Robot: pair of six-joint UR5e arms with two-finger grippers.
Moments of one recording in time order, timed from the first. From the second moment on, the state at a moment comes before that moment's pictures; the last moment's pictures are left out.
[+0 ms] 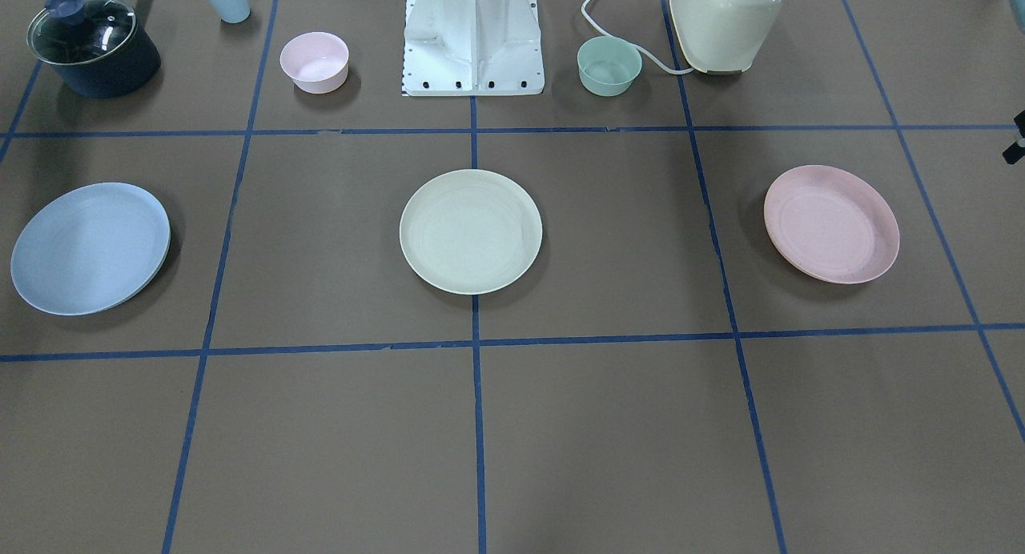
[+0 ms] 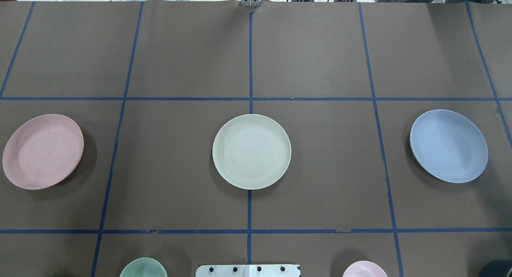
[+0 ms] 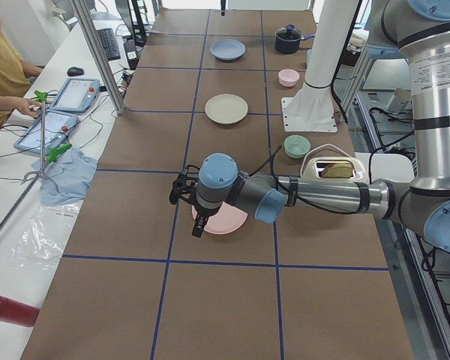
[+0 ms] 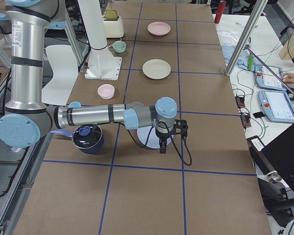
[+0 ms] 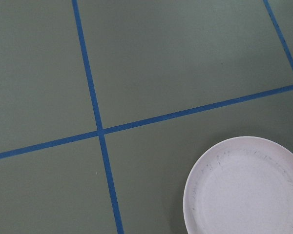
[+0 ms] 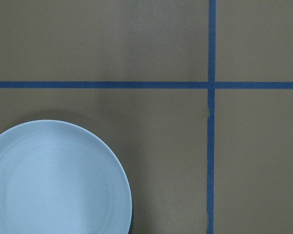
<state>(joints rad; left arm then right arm) -1.45 -1.39 -1.80 -1.96 -2.43 -0.17 1.42 -1.67 1.77 -1.47 2.35 0.25</state>
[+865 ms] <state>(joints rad) -1.20 -1.51 -1.51 -2.01 -2.47 -0.27 1.41 -1.67 1.77 -1.47 2.36 0.25</state>
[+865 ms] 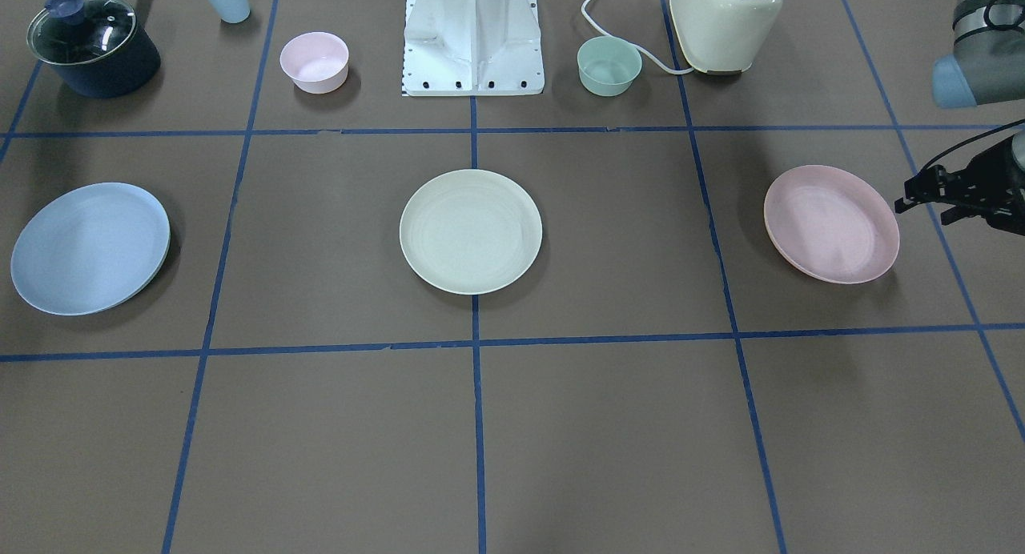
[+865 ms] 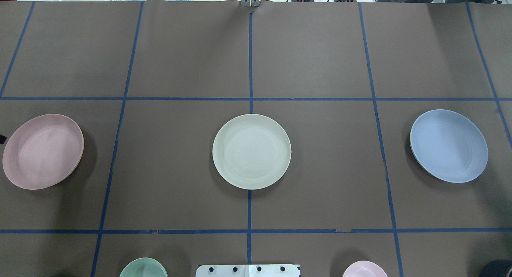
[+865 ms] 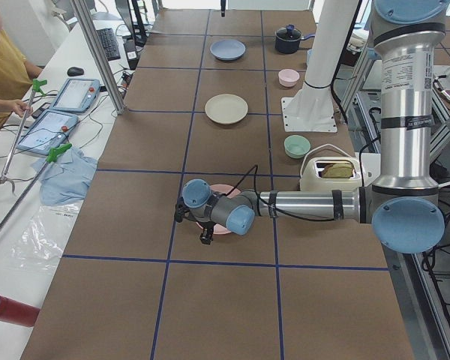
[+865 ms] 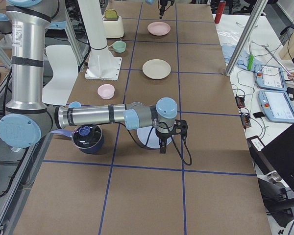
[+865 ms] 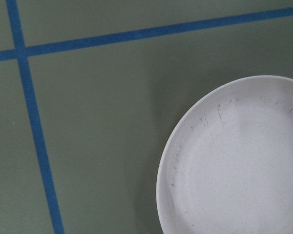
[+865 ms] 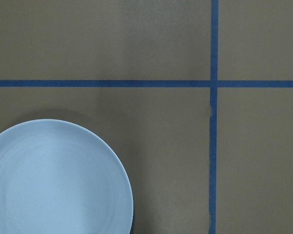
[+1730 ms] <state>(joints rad) -1.16 -1.55 -1.39 -2.11 -2.48 -0.27 1.41 -1.67 1.77 -1.47 2.36 0.25</state>
